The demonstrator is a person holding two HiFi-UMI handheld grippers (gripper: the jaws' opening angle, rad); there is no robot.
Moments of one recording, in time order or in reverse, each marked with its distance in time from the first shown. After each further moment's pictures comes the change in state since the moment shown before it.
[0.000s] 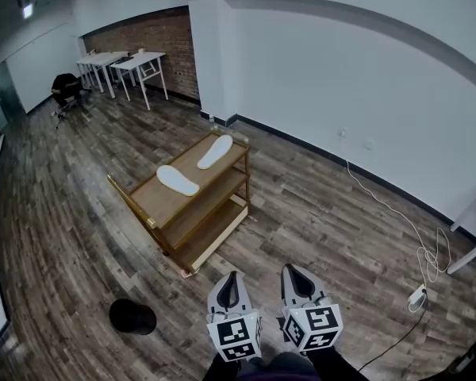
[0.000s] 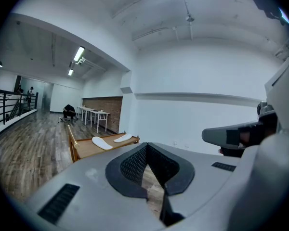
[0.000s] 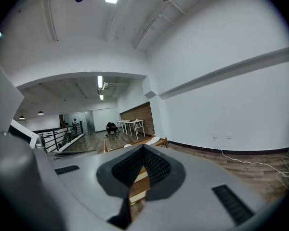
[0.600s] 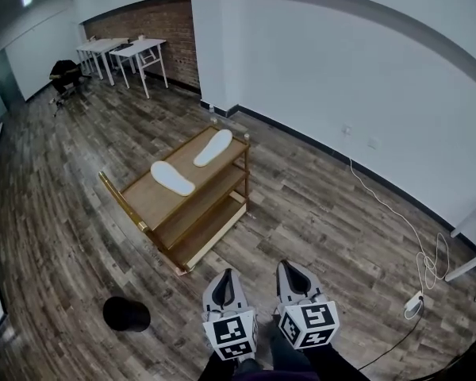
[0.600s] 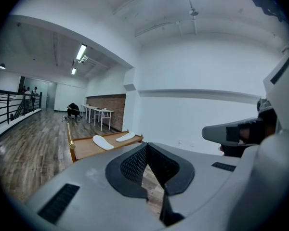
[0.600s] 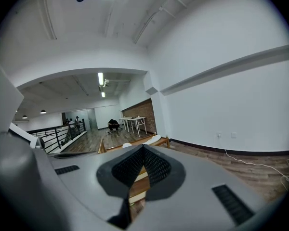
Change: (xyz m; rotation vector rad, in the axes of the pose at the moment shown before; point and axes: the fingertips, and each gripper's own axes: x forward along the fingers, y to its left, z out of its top) left arm 0.070 0.008 -0.002 -0.006 0.028 0.044; right arm 0.070 -0.030 0.005 -0.004 0.041 0.029
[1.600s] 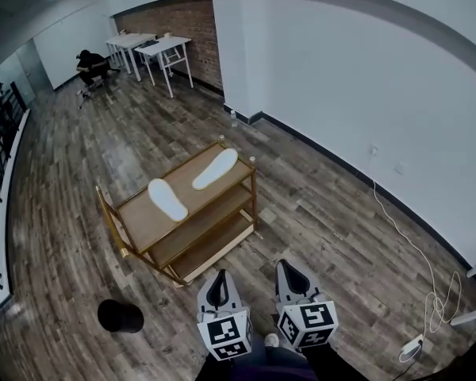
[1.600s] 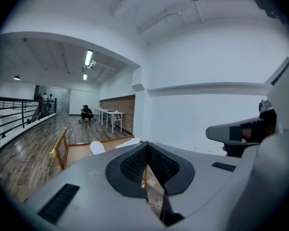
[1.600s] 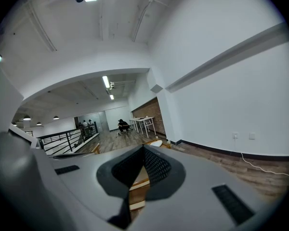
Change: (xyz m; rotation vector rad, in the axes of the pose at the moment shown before) left arm 0.157 -0.052 0.040 -0.005 -0.008 0.196; right arm 0.128 -0.136 0.058 0.021 0.015 0.166
